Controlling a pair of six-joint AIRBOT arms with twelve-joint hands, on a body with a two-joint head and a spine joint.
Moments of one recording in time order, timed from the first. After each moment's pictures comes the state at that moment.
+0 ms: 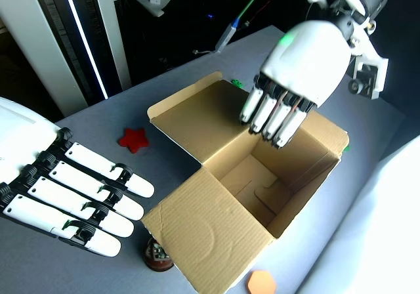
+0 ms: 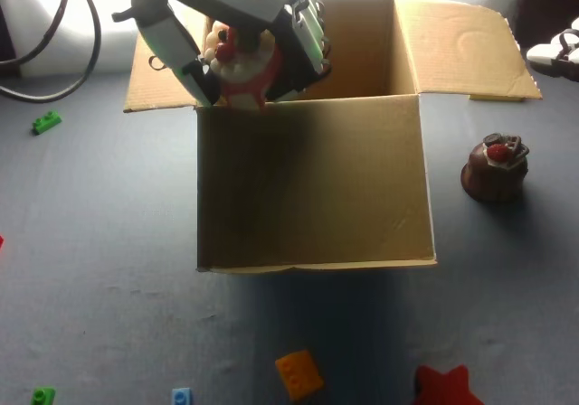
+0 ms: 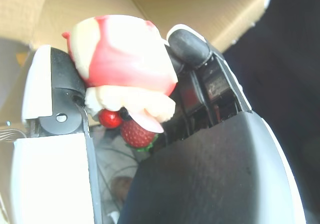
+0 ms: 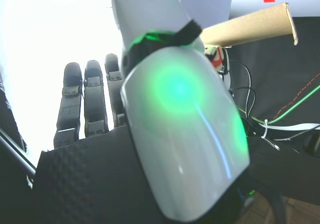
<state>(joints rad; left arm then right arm) -0.19 -1.42 1.86 2.20 -1.18 -0.66 -0.16 -0.50 0.72 0.26 0.18 -1.37</state>
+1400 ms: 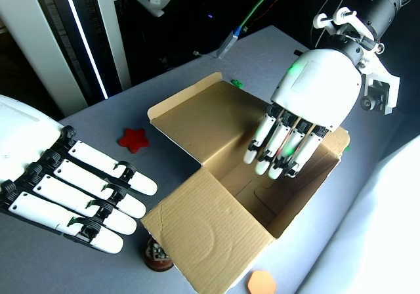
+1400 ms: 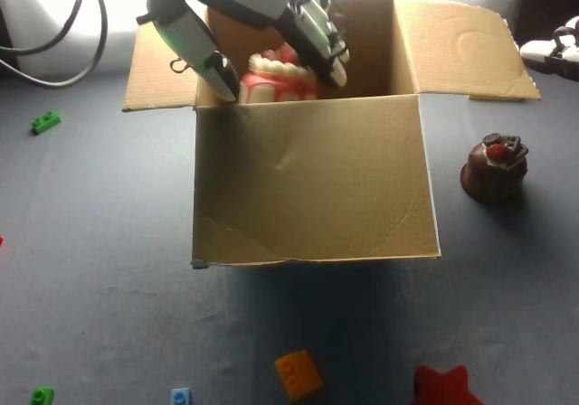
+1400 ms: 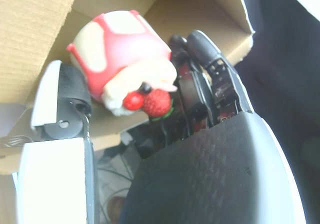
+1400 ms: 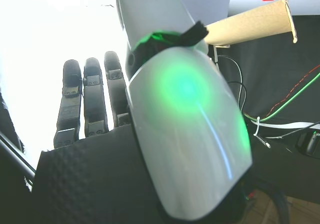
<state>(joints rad) -0.18 -1.49 1.97 2.25 -1.15 -0.62 -0.16 -0.50 0.72 0.26 0.18 -1.37</state>
